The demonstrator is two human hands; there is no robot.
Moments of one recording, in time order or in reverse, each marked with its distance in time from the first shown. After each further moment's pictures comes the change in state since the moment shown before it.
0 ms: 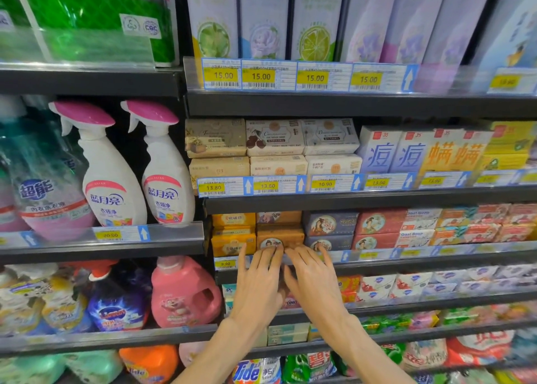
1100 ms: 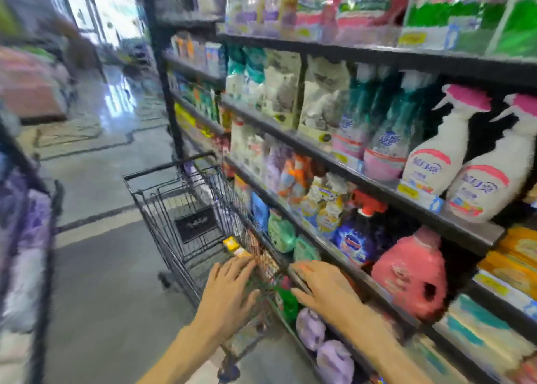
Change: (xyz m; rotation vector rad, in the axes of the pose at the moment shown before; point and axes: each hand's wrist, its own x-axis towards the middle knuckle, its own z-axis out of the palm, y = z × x) left_hand -0.441 -0.133 -0.173 0.261 -0.062 -0.960; right_hand -0.095 -0.344 0.011 0.533 -0.525 -1.104
